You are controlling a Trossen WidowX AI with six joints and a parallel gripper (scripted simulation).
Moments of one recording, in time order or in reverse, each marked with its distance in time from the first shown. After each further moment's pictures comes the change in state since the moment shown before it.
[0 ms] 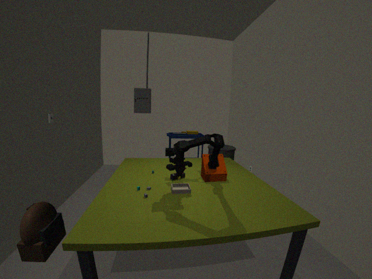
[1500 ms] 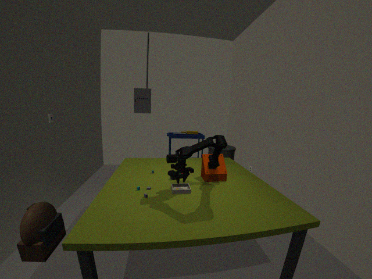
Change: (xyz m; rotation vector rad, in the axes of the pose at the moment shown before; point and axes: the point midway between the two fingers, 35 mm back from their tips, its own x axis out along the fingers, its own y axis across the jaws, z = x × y) arm 0.037 0.001 -0.027 -0.004 0.017 0.009
